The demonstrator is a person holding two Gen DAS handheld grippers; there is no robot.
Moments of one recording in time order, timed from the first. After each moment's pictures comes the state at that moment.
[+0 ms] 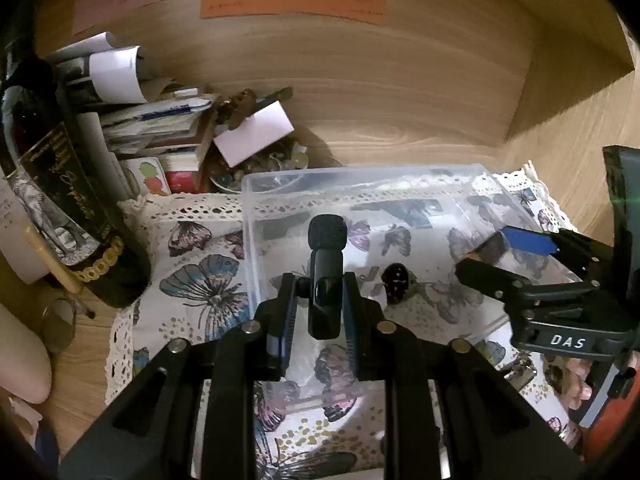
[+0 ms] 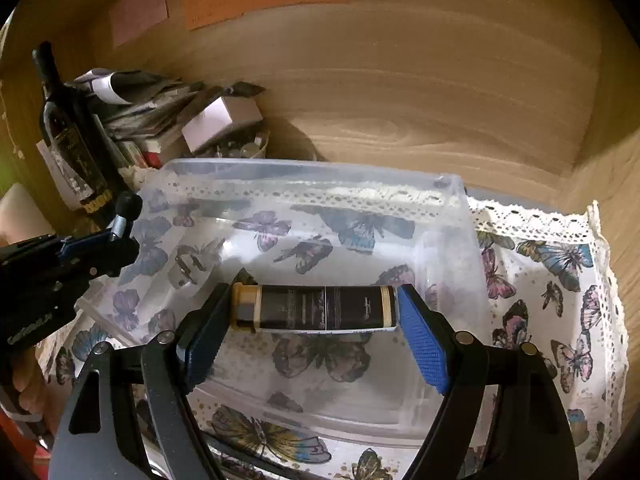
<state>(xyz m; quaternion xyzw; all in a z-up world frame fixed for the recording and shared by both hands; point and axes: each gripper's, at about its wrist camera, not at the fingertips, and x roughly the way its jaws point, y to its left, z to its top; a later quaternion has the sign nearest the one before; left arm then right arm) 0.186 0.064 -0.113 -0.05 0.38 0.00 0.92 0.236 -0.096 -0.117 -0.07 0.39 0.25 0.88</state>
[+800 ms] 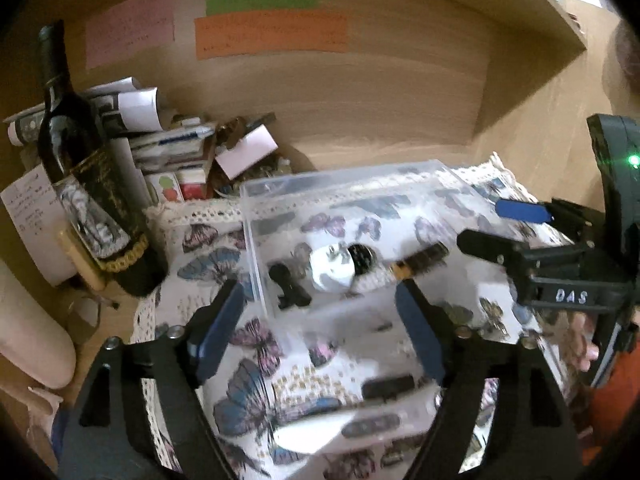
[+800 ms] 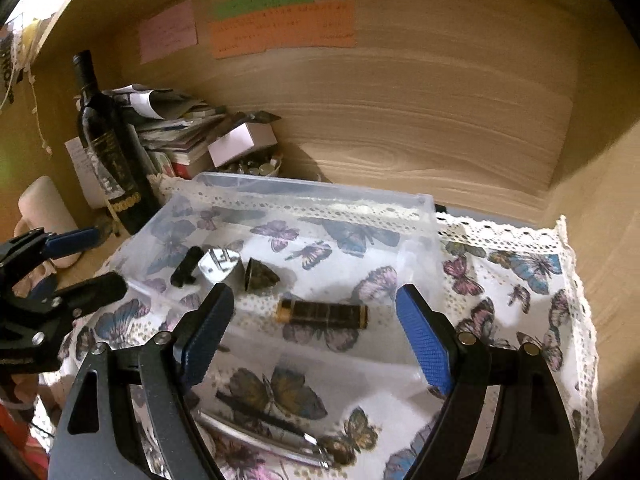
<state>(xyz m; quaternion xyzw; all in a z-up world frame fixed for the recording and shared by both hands) 0.126 0.049 -0.085 -0.01 0.35 -0.02 0.94 0.191 -0.115 -0.086 -0.08 0.35 0.25 0.90</state>
